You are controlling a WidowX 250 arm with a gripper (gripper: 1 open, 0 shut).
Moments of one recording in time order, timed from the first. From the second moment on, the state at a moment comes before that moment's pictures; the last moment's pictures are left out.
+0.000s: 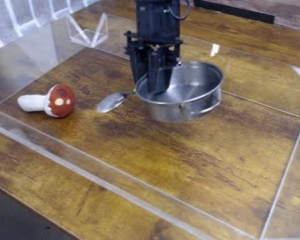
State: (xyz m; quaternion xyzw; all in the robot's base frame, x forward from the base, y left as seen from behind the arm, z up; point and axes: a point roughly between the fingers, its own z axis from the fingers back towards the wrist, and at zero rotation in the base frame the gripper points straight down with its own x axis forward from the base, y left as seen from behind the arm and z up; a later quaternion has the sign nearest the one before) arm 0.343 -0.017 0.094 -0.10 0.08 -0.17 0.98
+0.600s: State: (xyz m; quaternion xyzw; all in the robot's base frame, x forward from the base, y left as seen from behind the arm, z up) arm 0.334 -0.019 0.072 -0.10 0.08 -0.16 0.98
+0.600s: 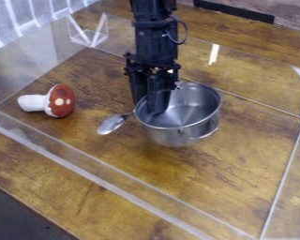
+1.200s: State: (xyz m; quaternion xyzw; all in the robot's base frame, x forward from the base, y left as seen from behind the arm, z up) arm 0.343 -0.017 0.081 -0.11 0.07 -0.12 0.98
